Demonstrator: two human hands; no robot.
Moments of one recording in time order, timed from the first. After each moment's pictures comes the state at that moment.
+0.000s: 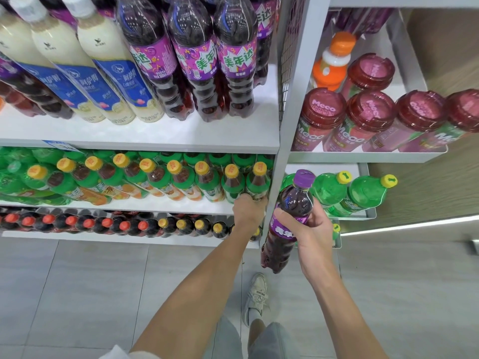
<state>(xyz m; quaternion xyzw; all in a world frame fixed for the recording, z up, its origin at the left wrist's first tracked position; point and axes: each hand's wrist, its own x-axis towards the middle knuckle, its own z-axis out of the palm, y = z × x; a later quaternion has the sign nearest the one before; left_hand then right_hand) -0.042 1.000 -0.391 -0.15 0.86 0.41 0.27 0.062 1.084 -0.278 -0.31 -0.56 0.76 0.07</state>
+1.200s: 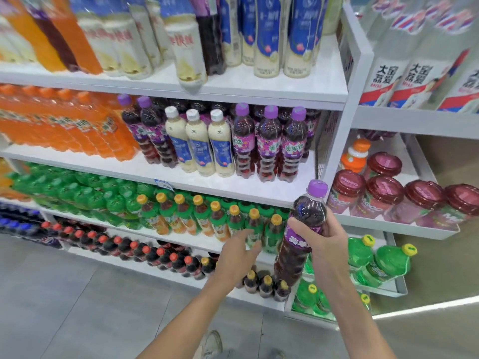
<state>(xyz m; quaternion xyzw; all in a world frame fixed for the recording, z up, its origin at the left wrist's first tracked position) 0.011 0.855 -0.253 0.01 0.91 0.38 0.13 0.051 1.032 -0.165 -0.13 -0.61 0.78 0.09</state>
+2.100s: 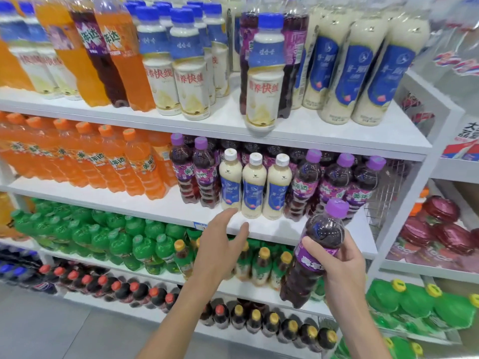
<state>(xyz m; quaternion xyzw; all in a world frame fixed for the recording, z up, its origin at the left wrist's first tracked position) -0.106 0.672 -0.164 0.05 0.88 0.47 -0.05 -0.029 0.876 -0.135 -0.15 -0.60 0.77 0.15</state>
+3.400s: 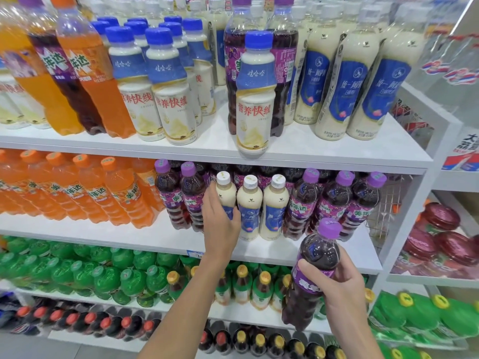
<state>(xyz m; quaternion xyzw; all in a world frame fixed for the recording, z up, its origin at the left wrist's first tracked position) -0.238 0.697 -0.198 0.06 0.86 0.45 -0.23 -0.059 0.869 -0.134 -0.19 -0.60 0.77 0.14</state>
